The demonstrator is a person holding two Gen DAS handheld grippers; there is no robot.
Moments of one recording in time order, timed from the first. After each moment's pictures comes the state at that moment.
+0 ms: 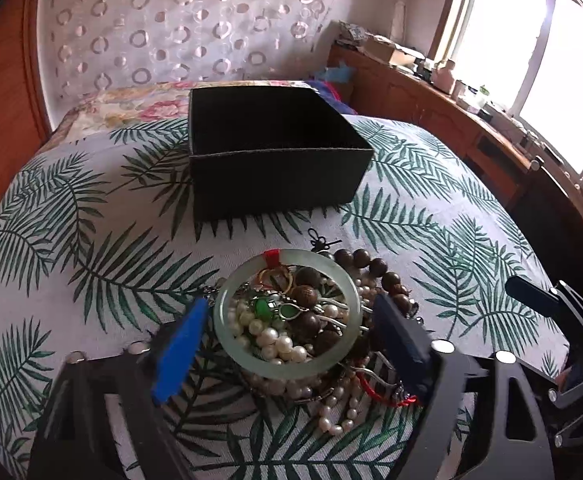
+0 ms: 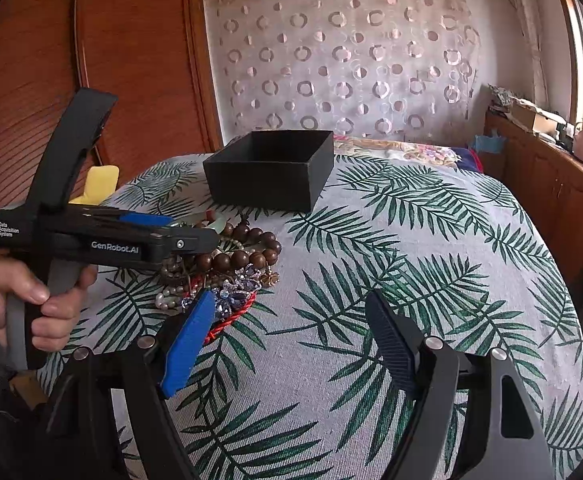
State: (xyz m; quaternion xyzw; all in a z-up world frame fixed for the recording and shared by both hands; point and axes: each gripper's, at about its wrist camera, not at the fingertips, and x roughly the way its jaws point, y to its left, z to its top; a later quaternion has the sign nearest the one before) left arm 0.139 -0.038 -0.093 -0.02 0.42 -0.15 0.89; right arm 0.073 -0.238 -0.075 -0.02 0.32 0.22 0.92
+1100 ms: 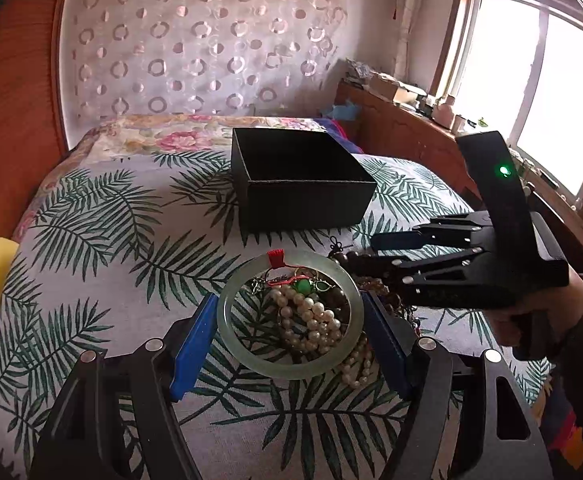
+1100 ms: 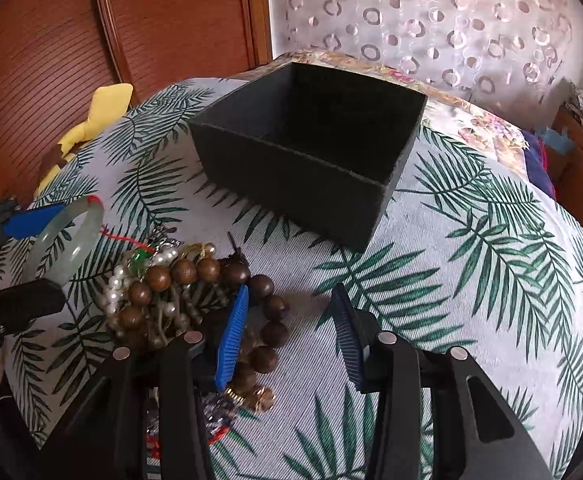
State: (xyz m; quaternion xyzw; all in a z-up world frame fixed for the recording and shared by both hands) left arm 0.093 -0.002 -0.071 -0.04 0.36 -0.14 0.92; right arm 0.200 -0.163 -0.090 -0.13 0.45 0.30 0.83
